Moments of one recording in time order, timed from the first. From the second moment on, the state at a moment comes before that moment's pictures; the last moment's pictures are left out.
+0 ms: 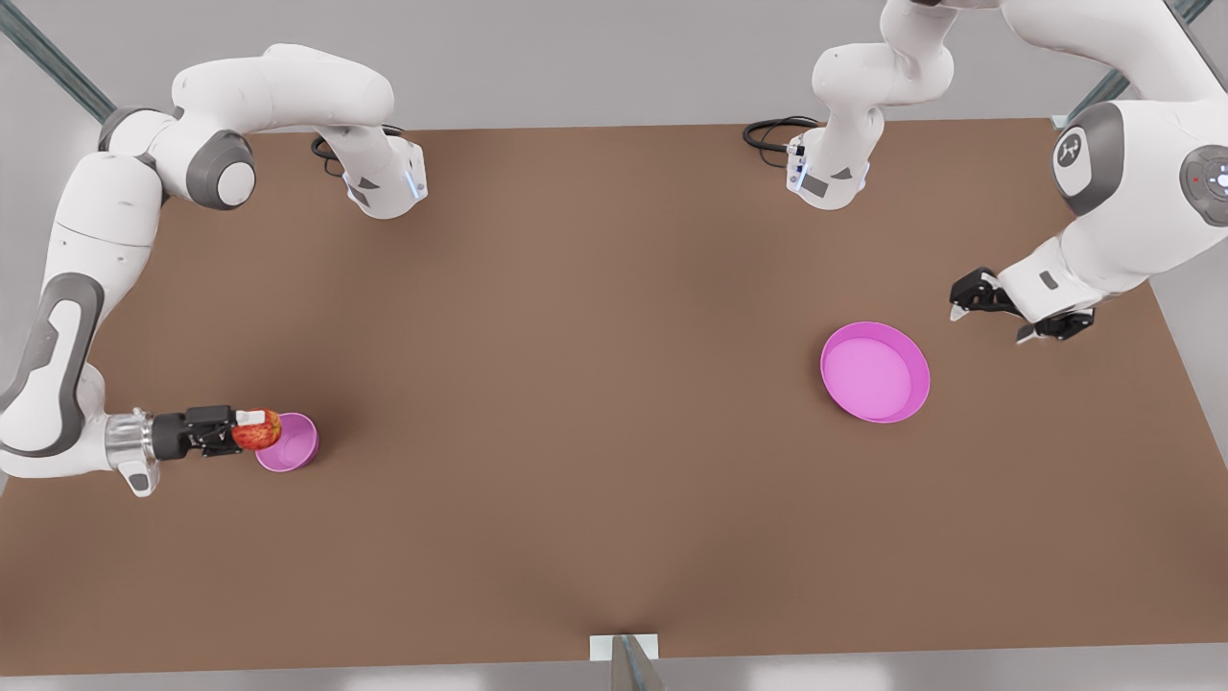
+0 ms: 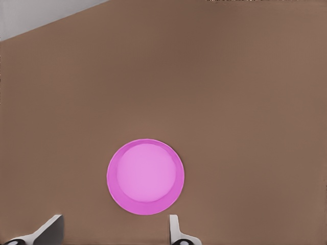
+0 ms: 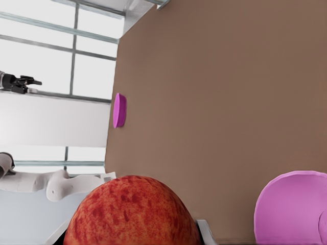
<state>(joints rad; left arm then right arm) 0.00 0.12 -0.02 -1.47 -0.03 1.53 0.33 -0.41 0.92 -0.08 -1.17 0.91 1.23 -0.89</state>
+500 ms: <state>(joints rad) 0.00 0.12 -0.02 -1.47 -0.03 1.52 0.13 -0.37 0.92 -0.07 -1.15 0.65 1.51 -0.92</state>
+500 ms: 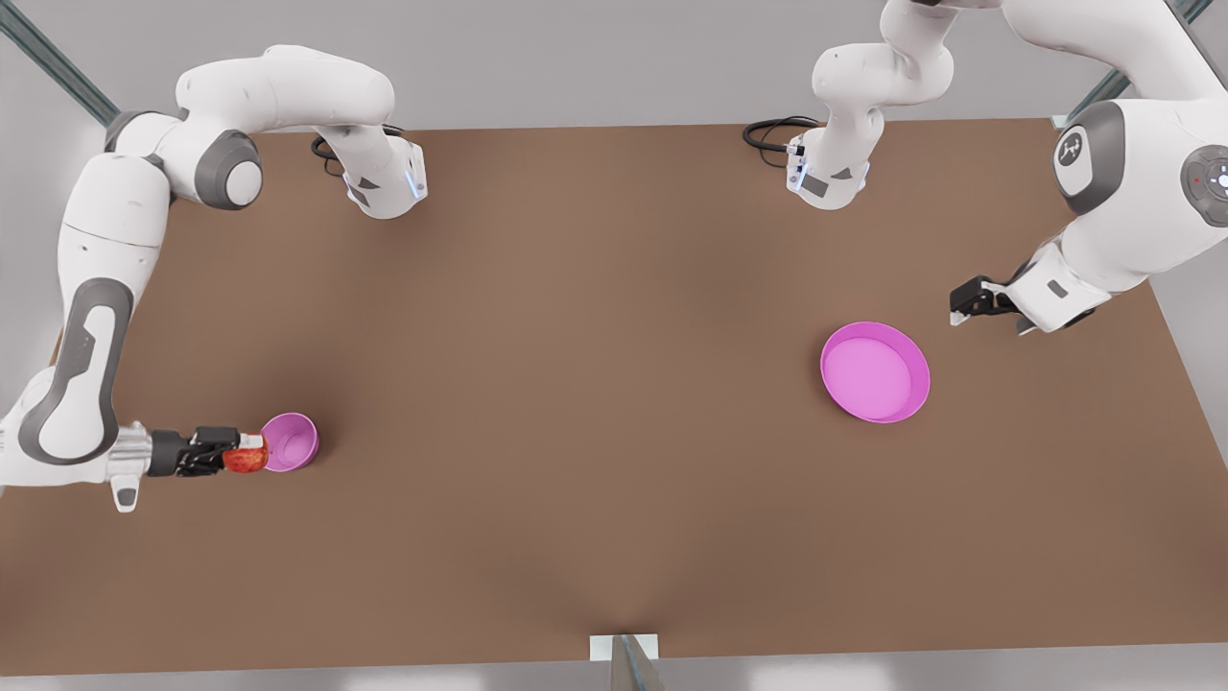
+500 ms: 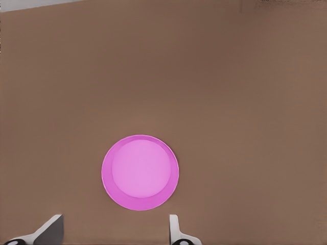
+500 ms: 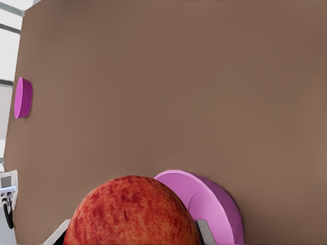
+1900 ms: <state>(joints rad) 0.00 0.12 -0.02 -1.47 -0.03 1.52 -0.01 -0.33 0.89 0.06 -1.19 0.26 1.57 -1.03</state>
